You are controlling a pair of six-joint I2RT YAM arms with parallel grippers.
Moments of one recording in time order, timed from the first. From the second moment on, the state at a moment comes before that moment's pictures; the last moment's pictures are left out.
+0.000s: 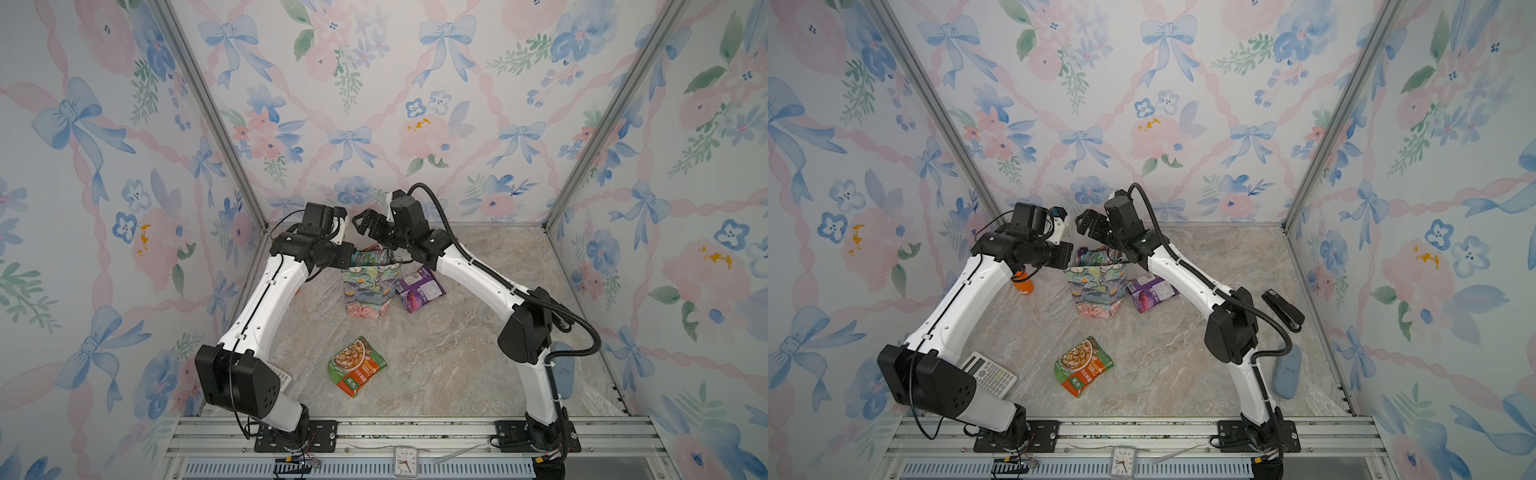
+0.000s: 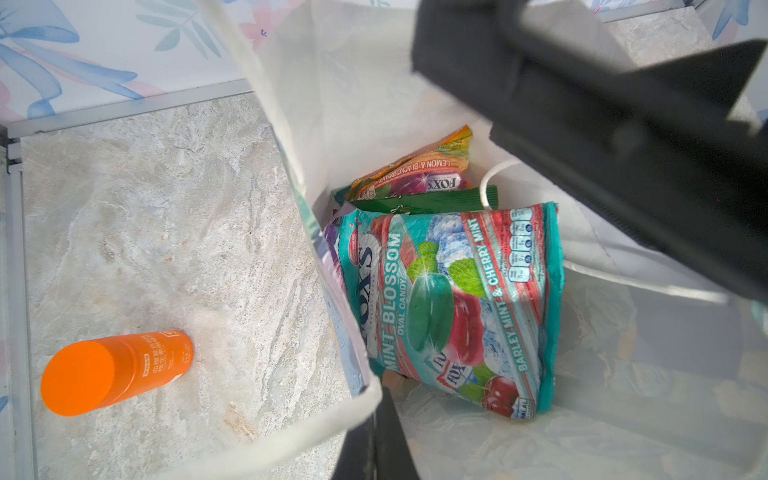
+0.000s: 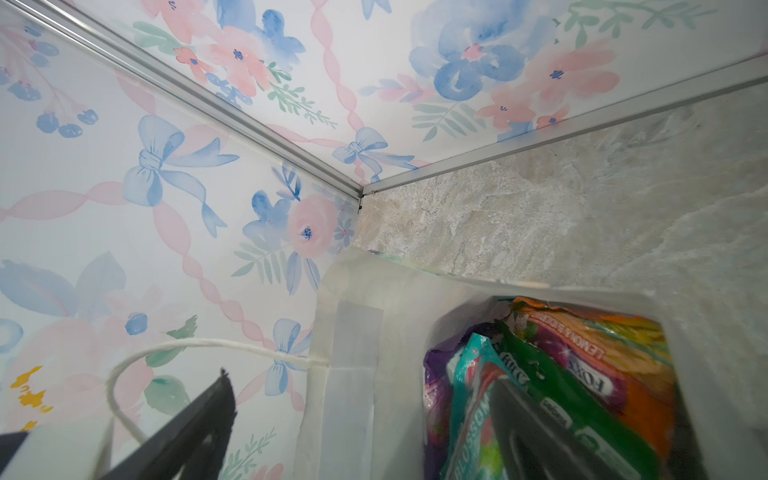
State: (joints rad) left arm -0.24 1.52 1.58 -0.93 0.09 -0.02; right arm 0.75 2.15 2.14 -0.37 -0.06 0.88
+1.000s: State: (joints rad) left arm -0.24 1.52 1.58 -0.93 0.09 -0.02; right arm 0.82 2.16 2.32 -0.70 0.20 0.83
